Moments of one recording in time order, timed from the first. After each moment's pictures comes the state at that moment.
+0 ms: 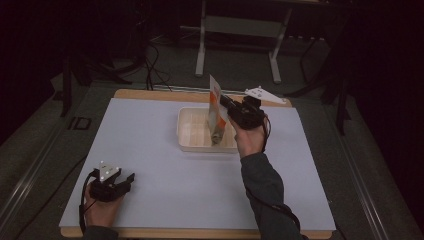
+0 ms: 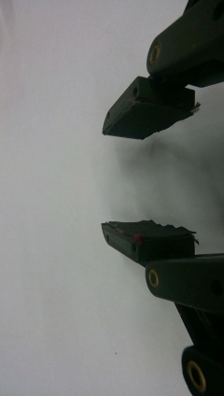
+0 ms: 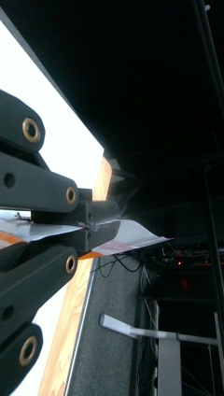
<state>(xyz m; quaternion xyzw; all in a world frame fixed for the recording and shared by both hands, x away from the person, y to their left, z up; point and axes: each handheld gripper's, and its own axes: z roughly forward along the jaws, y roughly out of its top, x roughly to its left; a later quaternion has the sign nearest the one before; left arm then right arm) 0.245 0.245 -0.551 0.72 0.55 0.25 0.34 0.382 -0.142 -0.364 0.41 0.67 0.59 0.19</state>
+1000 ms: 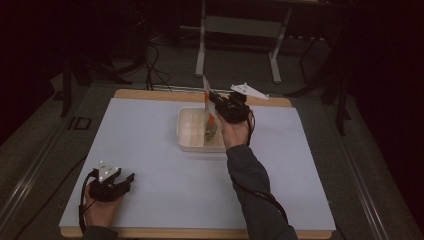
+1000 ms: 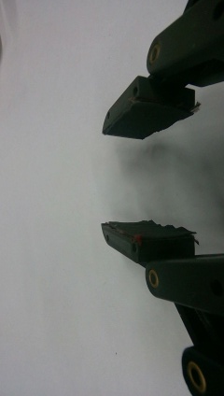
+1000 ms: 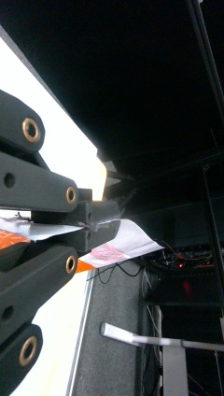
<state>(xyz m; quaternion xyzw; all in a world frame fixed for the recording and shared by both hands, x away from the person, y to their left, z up) 0.245 0.247 -0.551 0.72 0.55 0.25 0.34 0.410 -0.112 -0.383 0.42 0.66 0.59 0.18</state>
